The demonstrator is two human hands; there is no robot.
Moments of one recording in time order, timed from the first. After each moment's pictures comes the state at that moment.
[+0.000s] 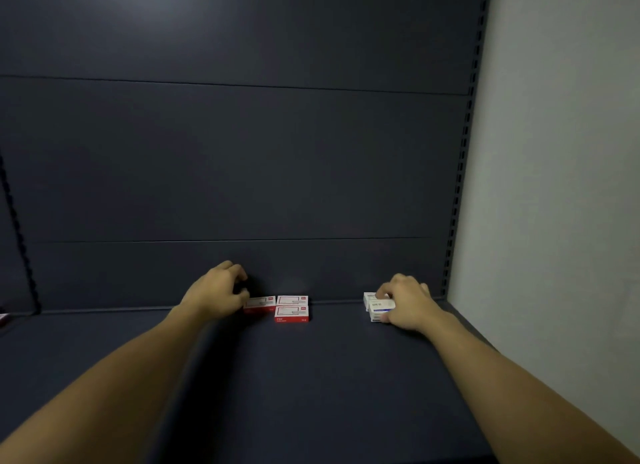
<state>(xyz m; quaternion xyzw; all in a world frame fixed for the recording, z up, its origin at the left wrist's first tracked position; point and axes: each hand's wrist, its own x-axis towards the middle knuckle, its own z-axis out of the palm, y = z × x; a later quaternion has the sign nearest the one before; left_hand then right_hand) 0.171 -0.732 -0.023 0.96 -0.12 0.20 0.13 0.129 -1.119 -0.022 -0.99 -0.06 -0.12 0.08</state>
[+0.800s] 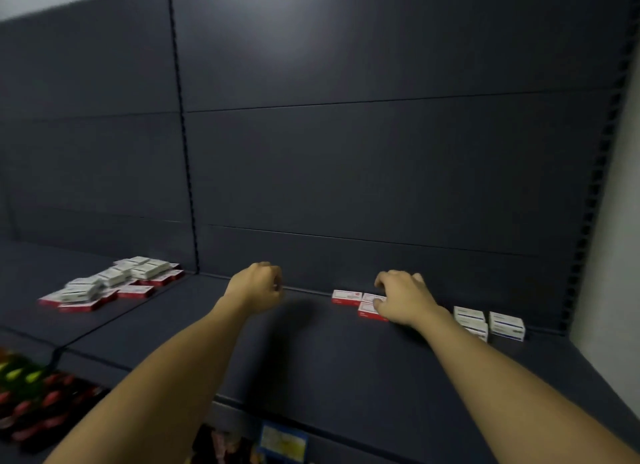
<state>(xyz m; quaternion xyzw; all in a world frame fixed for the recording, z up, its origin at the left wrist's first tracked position) 0.054 -0.676 -0.005 0.98 0.05 0.20 0.04 0.128 -0.979 0.000 -0.95 -0.27 -0.15 0.08</state>
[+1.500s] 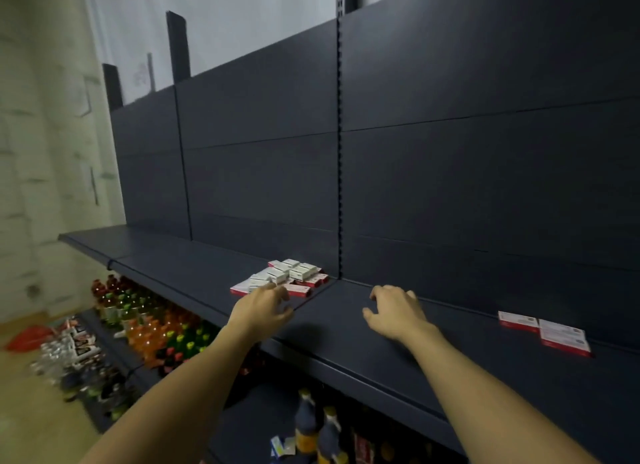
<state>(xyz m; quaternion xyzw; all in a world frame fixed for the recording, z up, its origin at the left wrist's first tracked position) -0.152 -0.446 -0.012 0.96 0.18 0.23 0.05 0.002 -0.681 -0.006 -0.91 -0.37 -0.14 0.13</state>
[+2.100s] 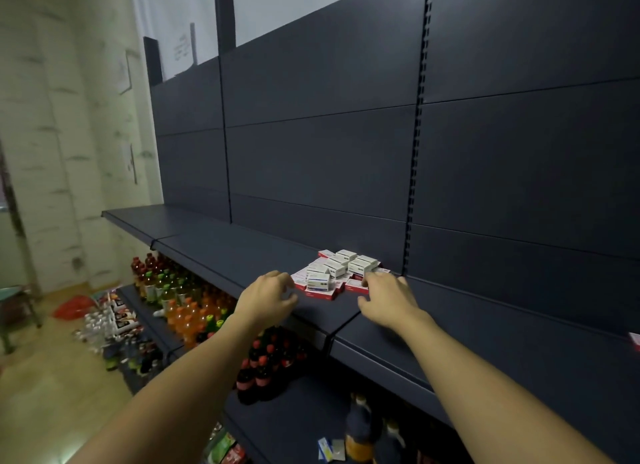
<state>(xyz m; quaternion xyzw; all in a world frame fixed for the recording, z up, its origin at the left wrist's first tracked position) -0.174 -0.297 -0.036 0.94 0.22 0.26 0.07 -0.016 -0.496 -0.020 -0.88 -0.43 -0.14 0.14</state>
